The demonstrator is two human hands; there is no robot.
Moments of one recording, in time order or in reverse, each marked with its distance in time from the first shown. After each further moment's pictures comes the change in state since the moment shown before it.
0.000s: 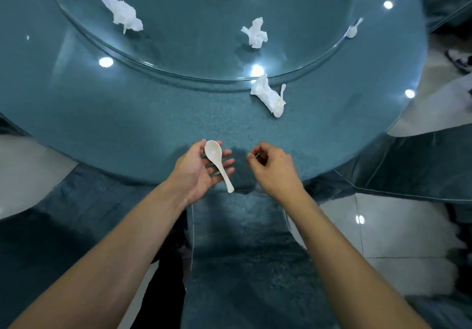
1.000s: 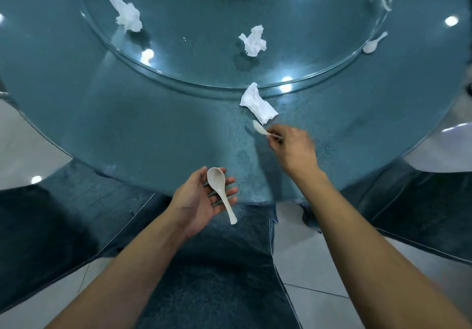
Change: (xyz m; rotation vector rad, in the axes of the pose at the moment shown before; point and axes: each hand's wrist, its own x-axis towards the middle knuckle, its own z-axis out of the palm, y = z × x) left_hand 0.006 -0.085 0.075 -0.146 0.103 0.020; right_hand 0.128 0.105 -0.073 -0.278 0.057 -0.331
